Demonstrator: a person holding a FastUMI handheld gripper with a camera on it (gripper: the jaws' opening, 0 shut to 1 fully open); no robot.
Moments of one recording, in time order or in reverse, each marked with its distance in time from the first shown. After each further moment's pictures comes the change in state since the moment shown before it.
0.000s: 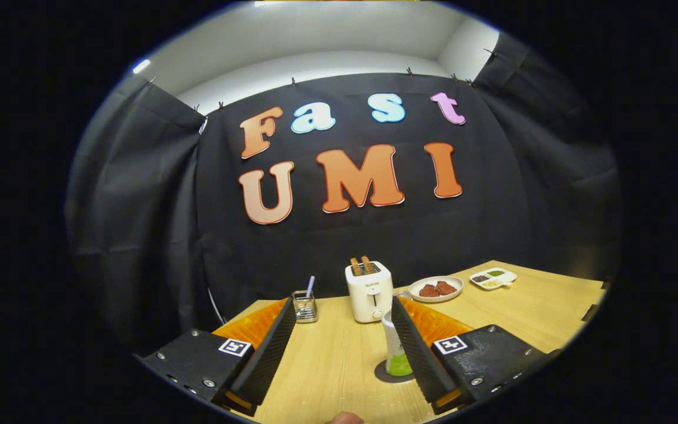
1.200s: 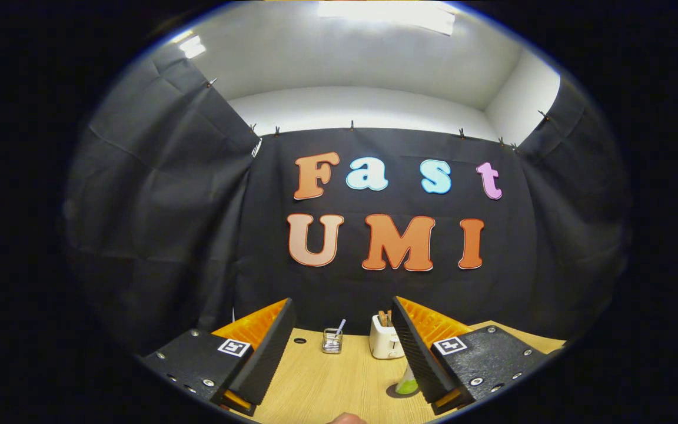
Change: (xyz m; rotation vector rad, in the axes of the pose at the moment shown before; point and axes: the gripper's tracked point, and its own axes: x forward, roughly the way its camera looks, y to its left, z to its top) arm -0.094 0.109 0.128 -0.189 -0.182 0.095
